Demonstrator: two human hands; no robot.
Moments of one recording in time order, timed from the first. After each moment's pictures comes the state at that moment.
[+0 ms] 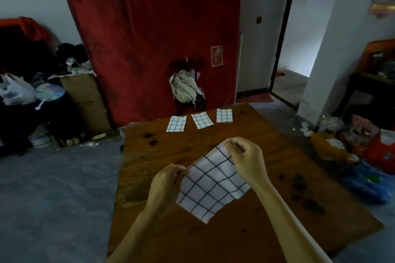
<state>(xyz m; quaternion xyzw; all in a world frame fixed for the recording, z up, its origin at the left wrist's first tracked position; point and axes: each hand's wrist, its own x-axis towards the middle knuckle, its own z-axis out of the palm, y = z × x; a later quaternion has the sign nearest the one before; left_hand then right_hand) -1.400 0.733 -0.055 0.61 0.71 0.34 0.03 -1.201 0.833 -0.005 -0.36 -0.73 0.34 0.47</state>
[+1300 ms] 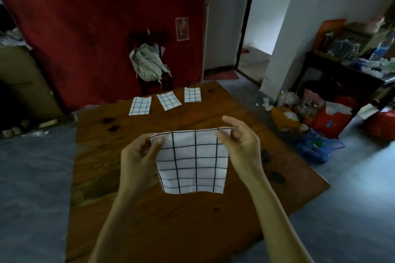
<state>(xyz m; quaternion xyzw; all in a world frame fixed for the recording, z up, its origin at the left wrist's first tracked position) -1.370 0.761 -0.013 0.52 0.59 0.59 0.19 -1.166 0.836 -0.011 -0.42 -0.62 0.41 0.53</state>
